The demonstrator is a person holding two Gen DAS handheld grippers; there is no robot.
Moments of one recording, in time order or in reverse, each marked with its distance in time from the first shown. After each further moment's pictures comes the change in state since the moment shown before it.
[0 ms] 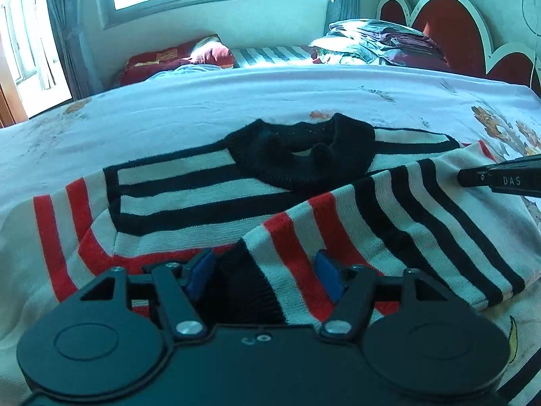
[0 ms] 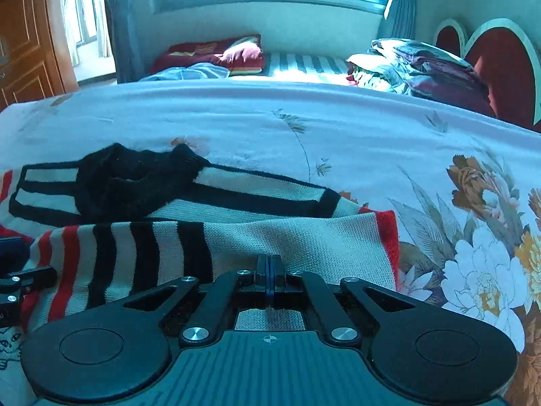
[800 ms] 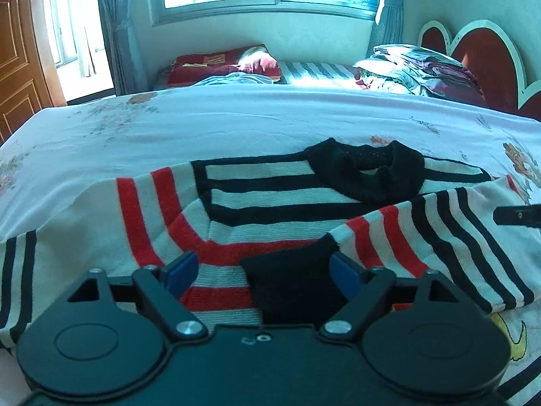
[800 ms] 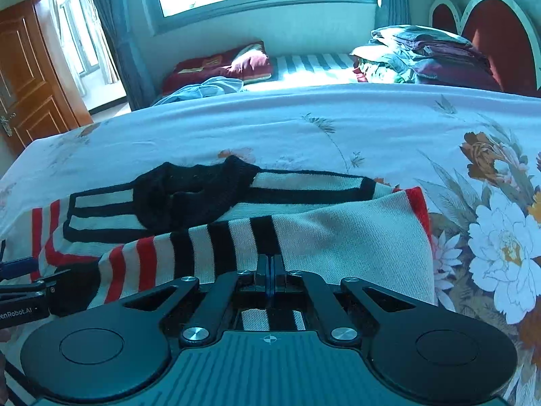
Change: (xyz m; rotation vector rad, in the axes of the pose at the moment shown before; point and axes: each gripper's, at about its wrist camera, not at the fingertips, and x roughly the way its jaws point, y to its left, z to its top) left arm -0.035 0.058 -0.013 -0.137 -0.031 0.089; right arm -0.037 0.032 -0.005 0.123 0.012 0.085
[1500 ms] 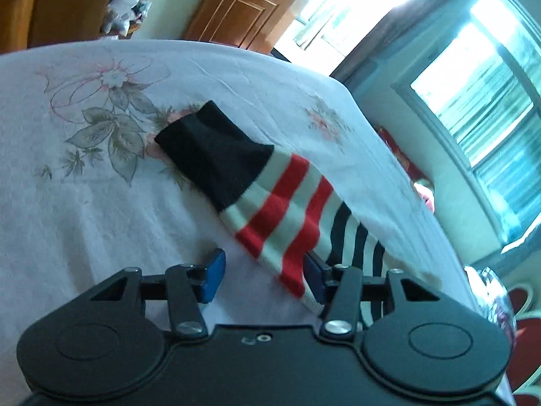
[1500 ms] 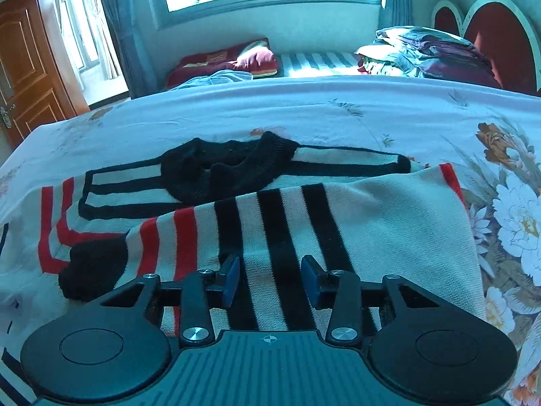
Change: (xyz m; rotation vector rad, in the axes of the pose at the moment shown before) left arm -0.086 0.328 -0.127 -0.996 -0.145 0.127; right arm 0.010 0.051 -0.028 -0.013 -0.005 -0.021
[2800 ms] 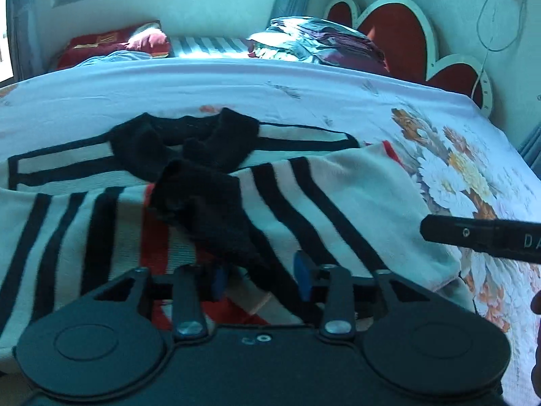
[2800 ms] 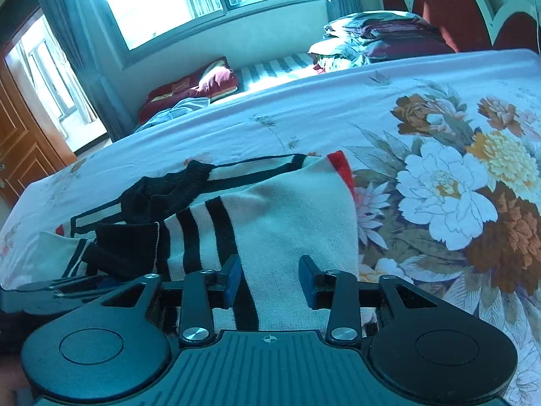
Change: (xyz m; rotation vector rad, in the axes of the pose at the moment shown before) left arm 0.033 -0.339 -0.325 1.059 0.418 -0.447; right arm -0.069 -0.105 -0.009 0.224 -0.043 0.015
